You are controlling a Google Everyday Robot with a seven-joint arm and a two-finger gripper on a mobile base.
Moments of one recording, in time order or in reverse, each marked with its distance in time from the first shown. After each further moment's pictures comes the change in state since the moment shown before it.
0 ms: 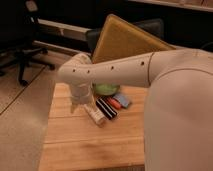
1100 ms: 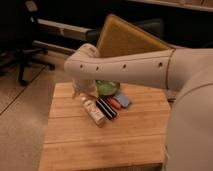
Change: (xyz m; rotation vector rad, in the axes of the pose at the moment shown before) arm -0.058 -0.014 -0.064 -0.080 -0.295 -0.081
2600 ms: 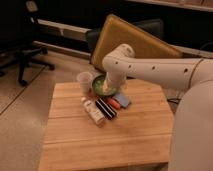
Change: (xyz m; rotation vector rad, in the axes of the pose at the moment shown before) arm -0.027 -0.163 0.042 0.104 0.015 -0.051
